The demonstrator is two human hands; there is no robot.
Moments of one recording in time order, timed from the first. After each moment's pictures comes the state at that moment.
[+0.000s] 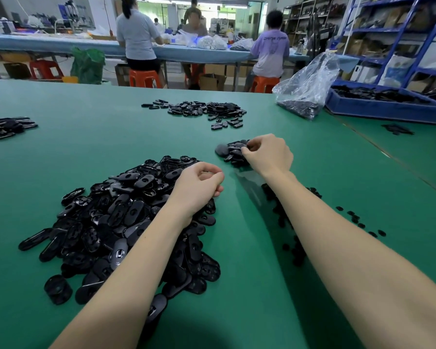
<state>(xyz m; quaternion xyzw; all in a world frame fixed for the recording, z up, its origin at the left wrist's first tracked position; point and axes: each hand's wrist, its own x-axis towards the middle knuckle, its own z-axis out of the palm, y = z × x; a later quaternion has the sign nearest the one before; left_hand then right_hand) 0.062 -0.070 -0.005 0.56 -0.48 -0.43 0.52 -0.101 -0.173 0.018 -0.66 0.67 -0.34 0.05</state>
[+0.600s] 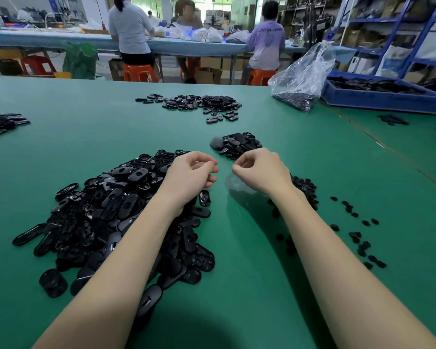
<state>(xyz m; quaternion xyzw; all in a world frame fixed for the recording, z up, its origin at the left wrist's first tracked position) 0.064 -0.063 0.009 0.56 -0.51 -0.41 0.50 -0.109 -0.107 0.014 -0.71 0.63 -0.26 0.16</state>
